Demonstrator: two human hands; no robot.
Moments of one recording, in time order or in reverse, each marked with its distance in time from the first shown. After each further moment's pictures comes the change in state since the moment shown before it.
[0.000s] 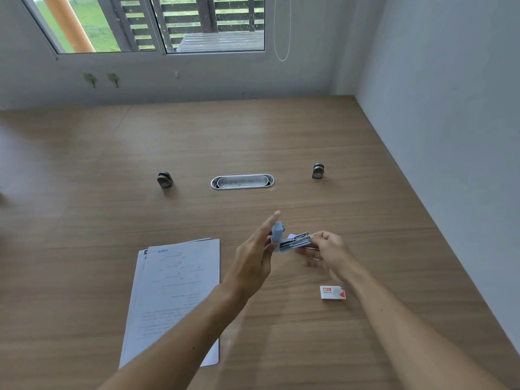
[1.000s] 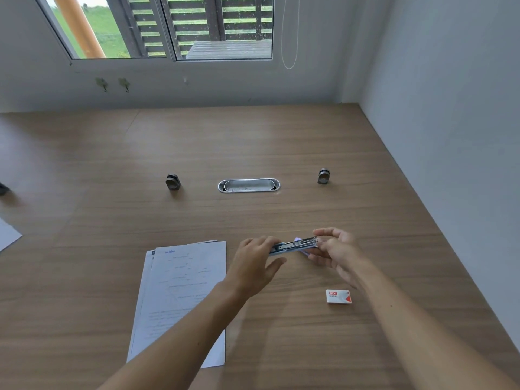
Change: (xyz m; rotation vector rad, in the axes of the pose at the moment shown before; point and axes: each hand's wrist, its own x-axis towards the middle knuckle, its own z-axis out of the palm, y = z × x) left_hand -0.003 -0.032 -0.005 0.364 -0.120 0.049; right_hand -0.008 -0.018 0.007 0.059 0.073 0.004
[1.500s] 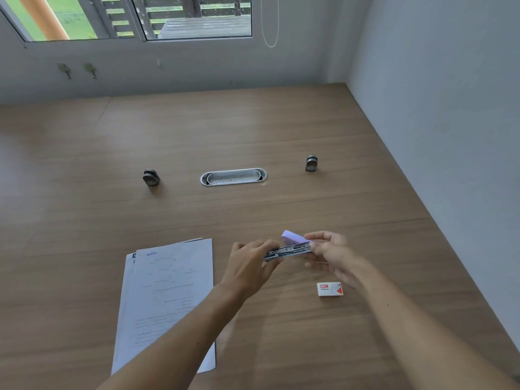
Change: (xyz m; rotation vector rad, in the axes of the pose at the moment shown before) left_hand 0.007 0.000 0.032 0.004 -0.042 -0.033; right_hand 0.027 0.025 -0.027 -0.117 -0.031 0.082
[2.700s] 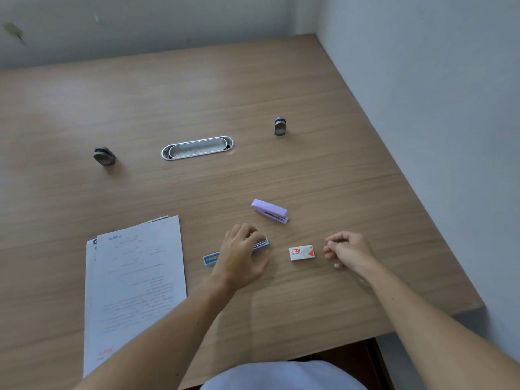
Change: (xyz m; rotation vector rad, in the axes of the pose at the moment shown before) left_hand -0.022 0.022 0.058 -0.061 -0.078 0.065; right_hand -0.003 0.085 -0.099 -0.278 0.362 0.092
